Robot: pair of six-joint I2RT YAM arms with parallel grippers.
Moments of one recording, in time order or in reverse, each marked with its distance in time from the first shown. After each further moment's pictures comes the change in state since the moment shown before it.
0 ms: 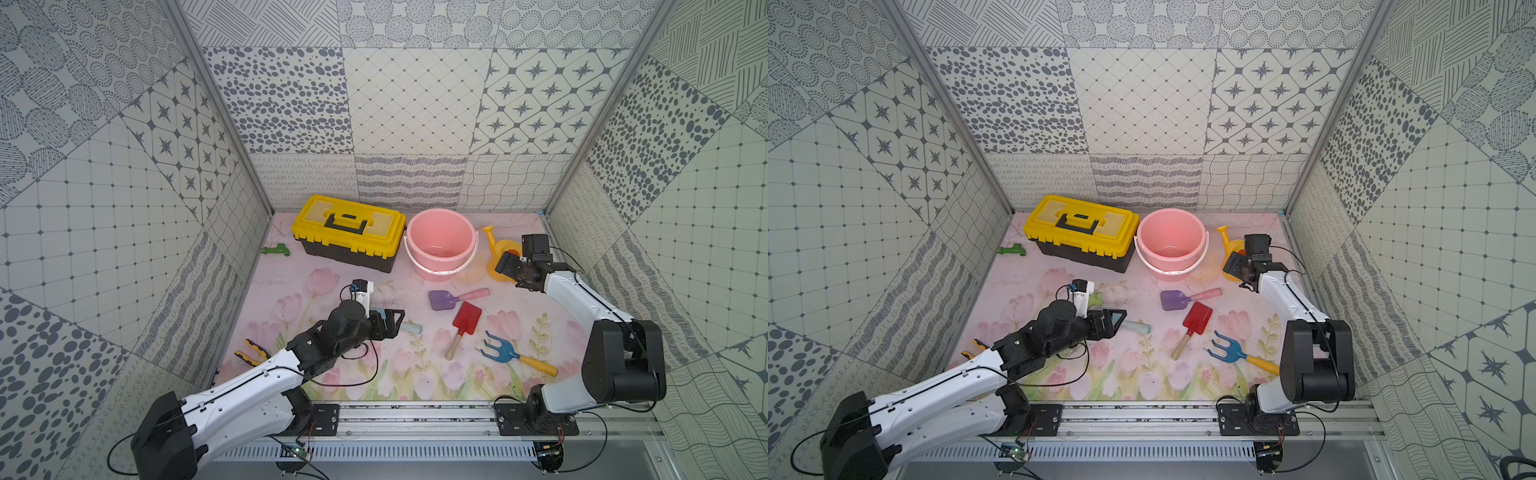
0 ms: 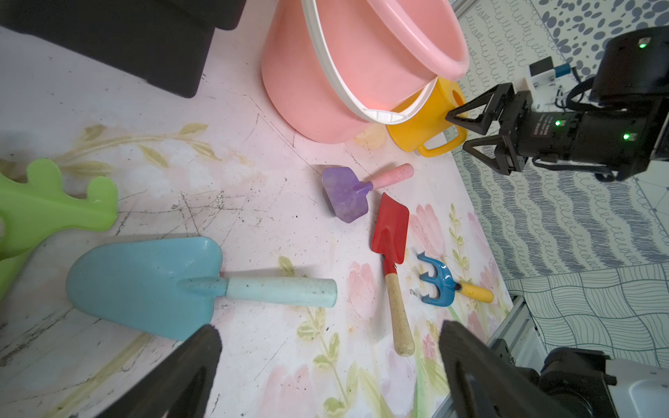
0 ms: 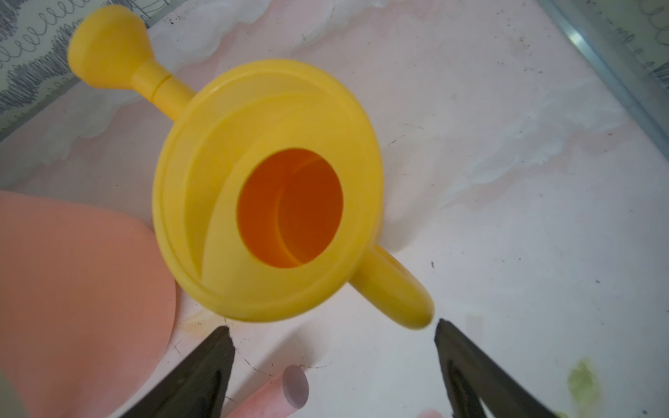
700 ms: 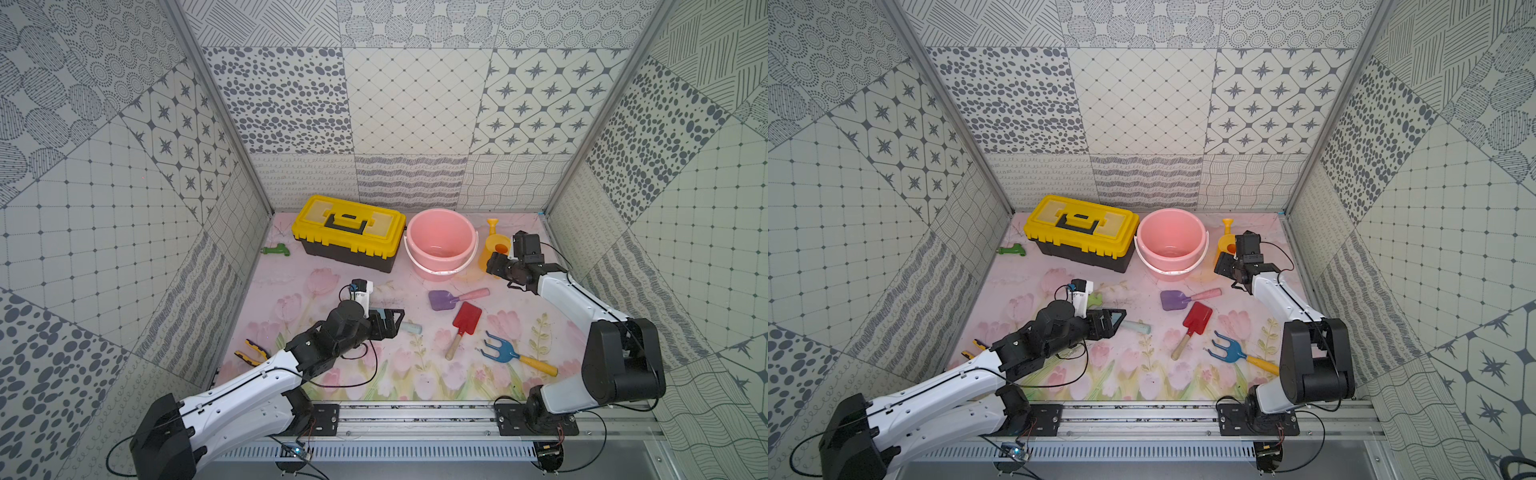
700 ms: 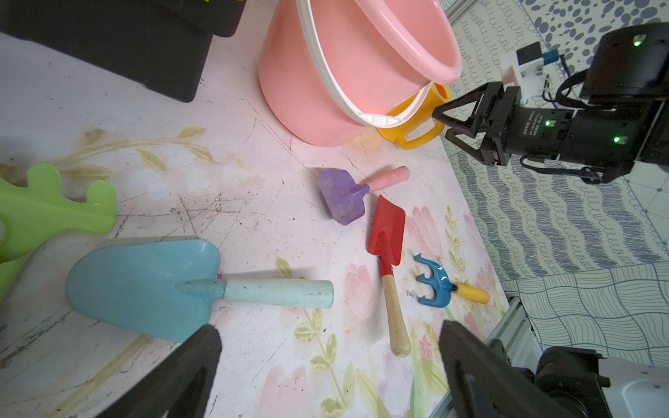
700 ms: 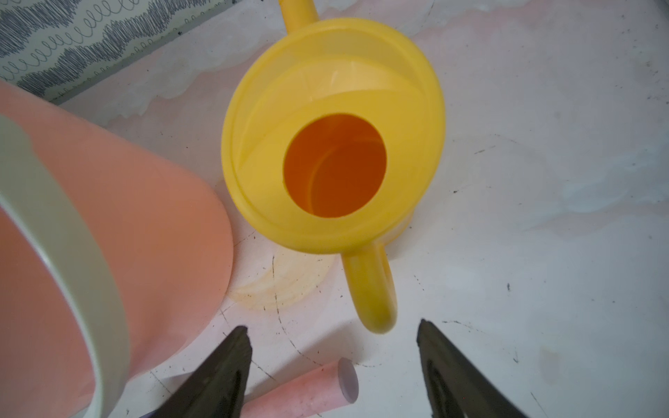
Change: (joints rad) left arm 0.000 -0.011 0.000 0.000 0.000 0.000; right arm 0.071 -0.008 -0.013 0.058 -0.036 -0.063
